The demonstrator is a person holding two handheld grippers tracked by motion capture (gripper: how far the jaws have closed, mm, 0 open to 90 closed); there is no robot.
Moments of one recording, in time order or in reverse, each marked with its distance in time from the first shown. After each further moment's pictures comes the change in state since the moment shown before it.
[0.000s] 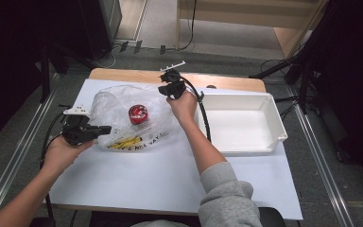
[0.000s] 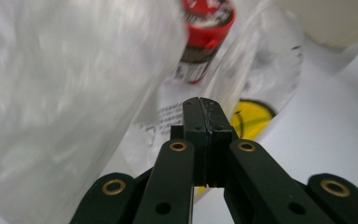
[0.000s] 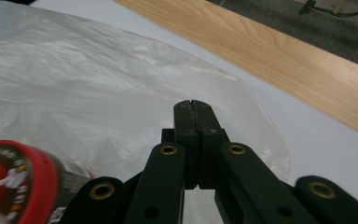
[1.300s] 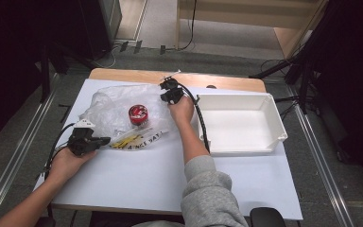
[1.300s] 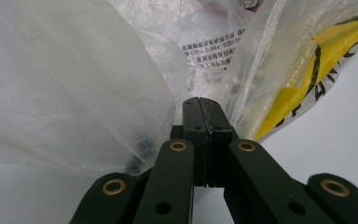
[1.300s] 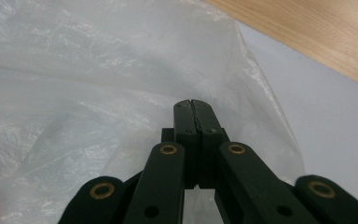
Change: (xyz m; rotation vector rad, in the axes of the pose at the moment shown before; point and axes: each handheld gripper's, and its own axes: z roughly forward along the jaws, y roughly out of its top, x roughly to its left) left arm 0.022 -0.058 0.039 0.080 0.081 -0.036; right arm -0.025 -0.024 0.066 0.096 -0.060 -0.005
